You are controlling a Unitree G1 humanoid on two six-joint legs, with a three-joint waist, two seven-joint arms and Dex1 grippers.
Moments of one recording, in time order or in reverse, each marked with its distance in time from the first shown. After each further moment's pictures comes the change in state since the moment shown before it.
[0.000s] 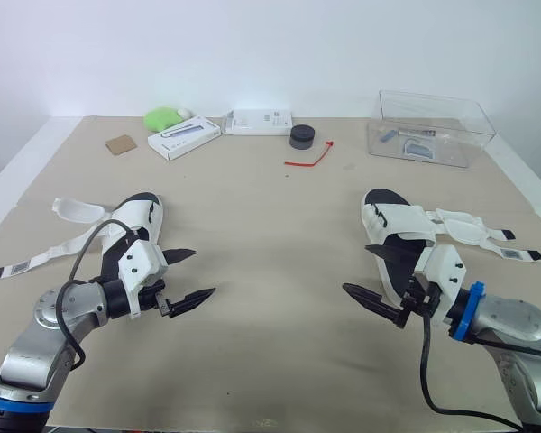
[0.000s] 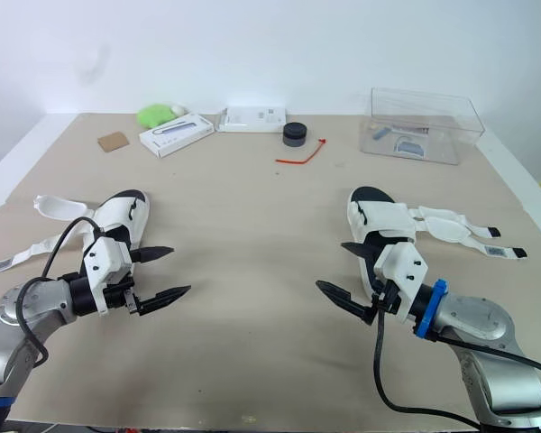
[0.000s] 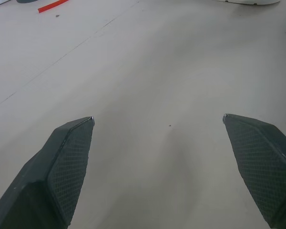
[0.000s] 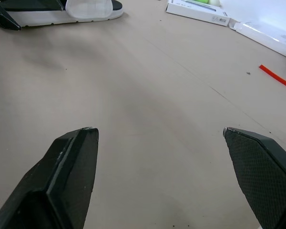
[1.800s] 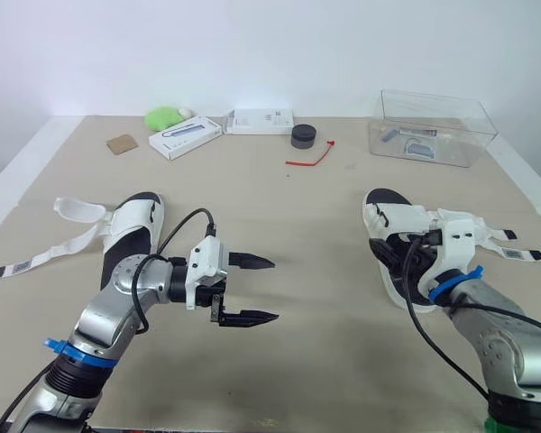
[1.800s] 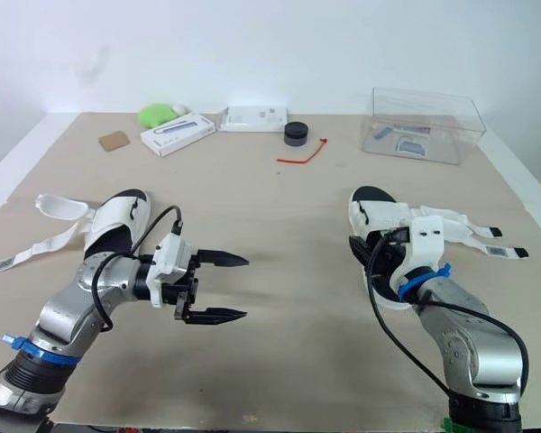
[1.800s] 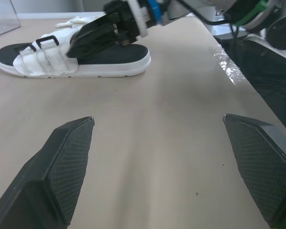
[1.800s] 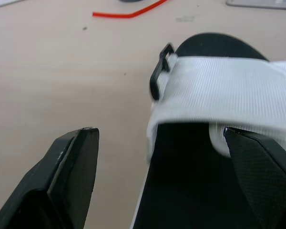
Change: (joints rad) left arm -0.299 -0.147 -0.285 0.069 -0.043 -0.009 -0.269; right arm -0.235 0.212 -0.078 0.071 0.095 0.528 -0.640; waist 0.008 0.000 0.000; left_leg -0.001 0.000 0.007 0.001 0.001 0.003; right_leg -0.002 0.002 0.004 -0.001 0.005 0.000
